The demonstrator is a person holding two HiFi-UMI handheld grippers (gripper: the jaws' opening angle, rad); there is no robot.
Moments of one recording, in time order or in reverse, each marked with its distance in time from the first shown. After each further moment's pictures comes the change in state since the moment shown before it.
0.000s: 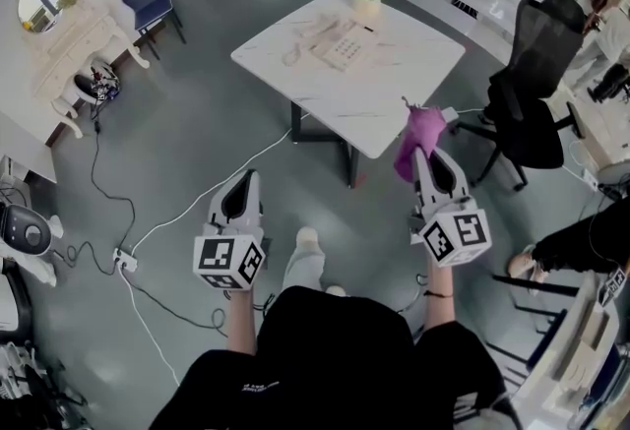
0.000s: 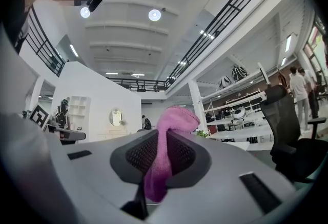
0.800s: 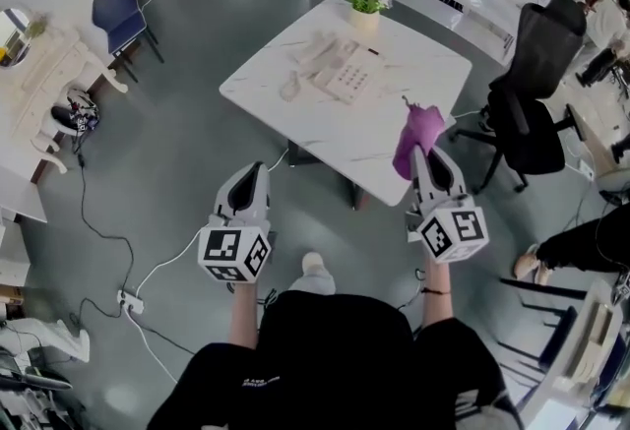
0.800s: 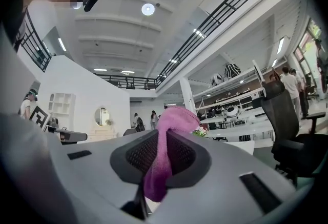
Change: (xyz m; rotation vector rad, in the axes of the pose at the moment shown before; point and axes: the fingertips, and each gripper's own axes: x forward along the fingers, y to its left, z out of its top) left arm 0.164 0.095 0.013 -0.010 0.028 -0.131; right arm 0.155 -0.026 -0.025 0.019 0.016 -0.125
